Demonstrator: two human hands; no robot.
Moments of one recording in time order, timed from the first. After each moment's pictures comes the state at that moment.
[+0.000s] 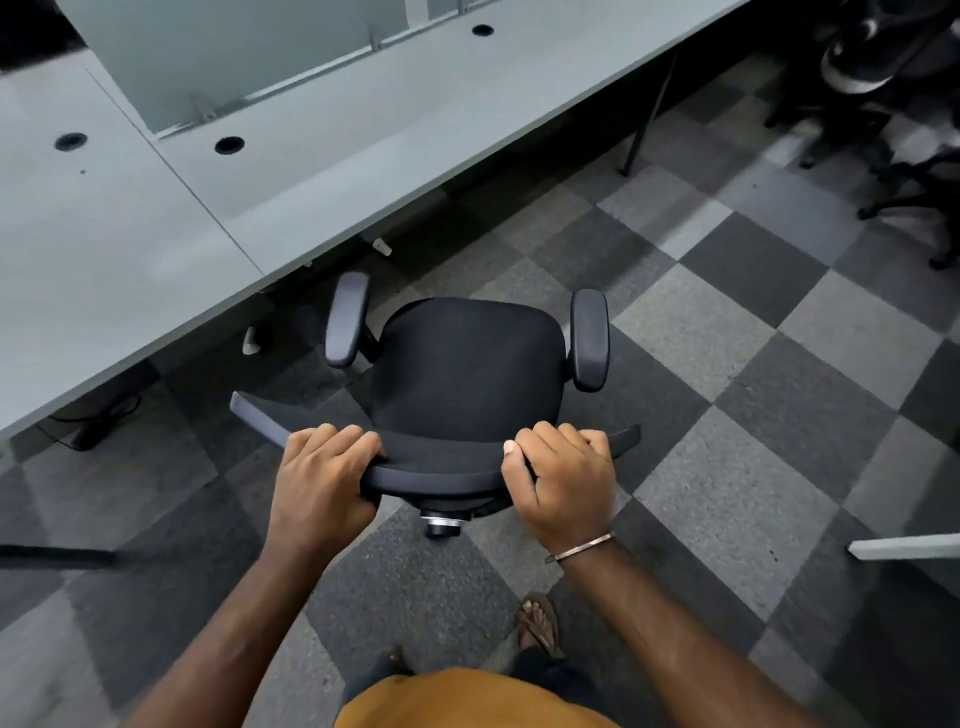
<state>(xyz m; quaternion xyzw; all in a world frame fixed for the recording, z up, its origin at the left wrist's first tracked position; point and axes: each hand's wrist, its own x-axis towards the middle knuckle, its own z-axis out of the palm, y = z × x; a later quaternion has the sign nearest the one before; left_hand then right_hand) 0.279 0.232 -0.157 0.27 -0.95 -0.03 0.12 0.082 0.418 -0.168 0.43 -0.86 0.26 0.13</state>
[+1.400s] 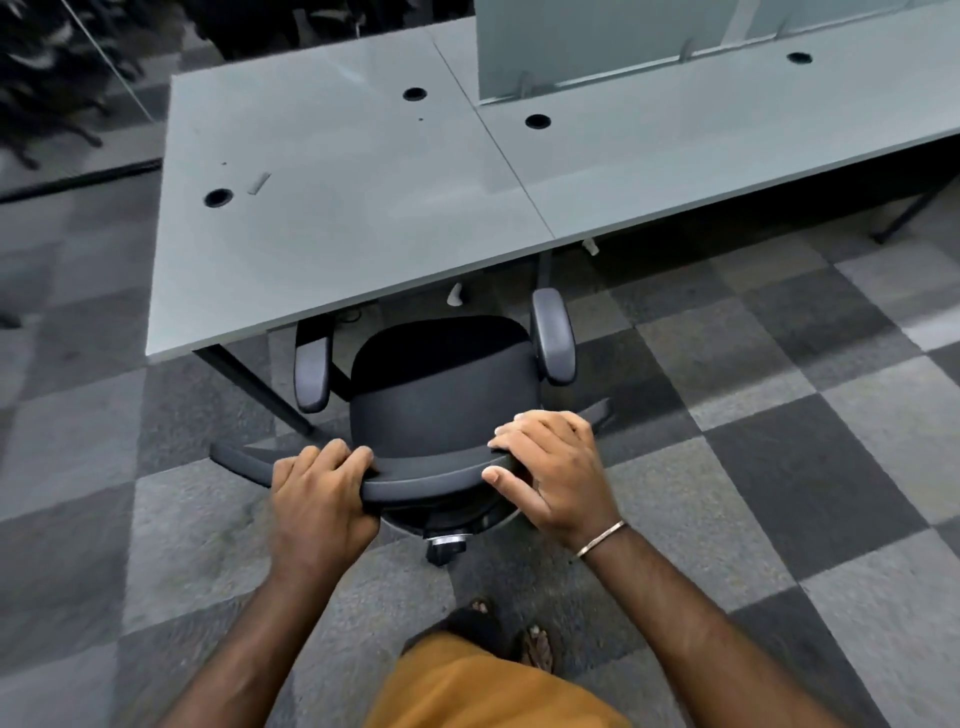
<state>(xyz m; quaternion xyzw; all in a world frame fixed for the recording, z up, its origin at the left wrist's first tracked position) 0.660 0.188 -0.150 0.53 -0.84 0.03 0.10 0.379 0.253 -0.173 0.71 -0.63 0.31 -0.03</state>
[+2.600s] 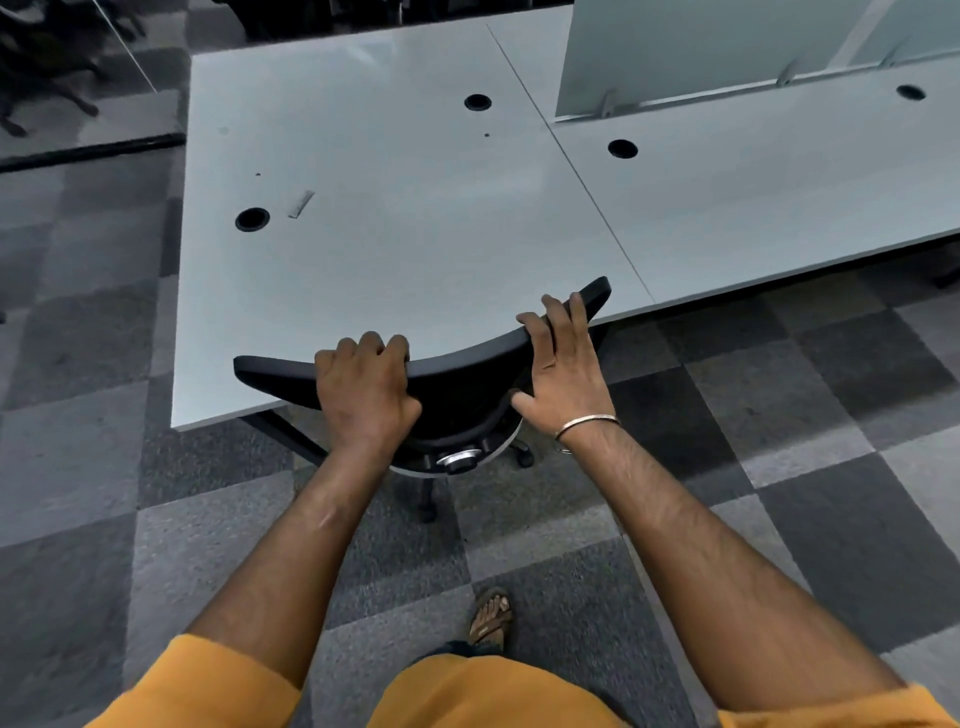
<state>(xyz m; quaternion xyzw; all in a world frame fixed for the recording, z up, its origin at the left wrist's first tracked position) 0.662 -0.153 -0.153 0.61 -0.79 0.06 0.07 0.430 -0.101 -0.179 0.66 -0.73 0.17 -0.06</state>
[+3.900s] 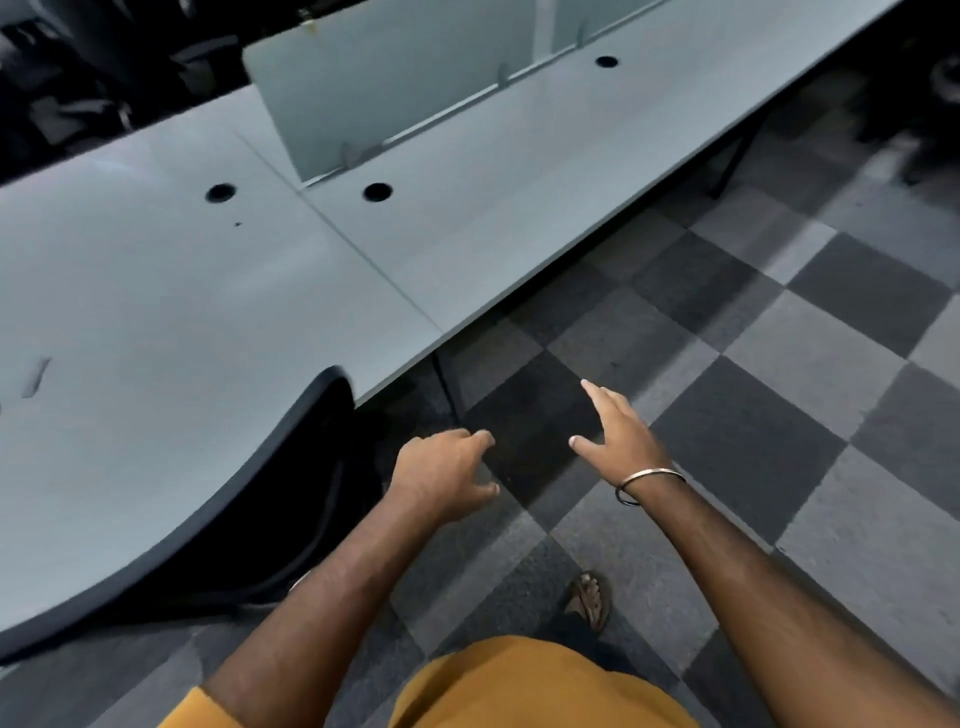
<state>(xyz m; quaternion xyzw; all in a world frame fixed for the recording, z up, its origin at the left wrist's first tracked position) 0.345 -0.062 -0.147 0.24 -0.95 -0.10 -0.17 0.141 0.095 -0.213 0.34 -0.88 0.23 -0.25</state>
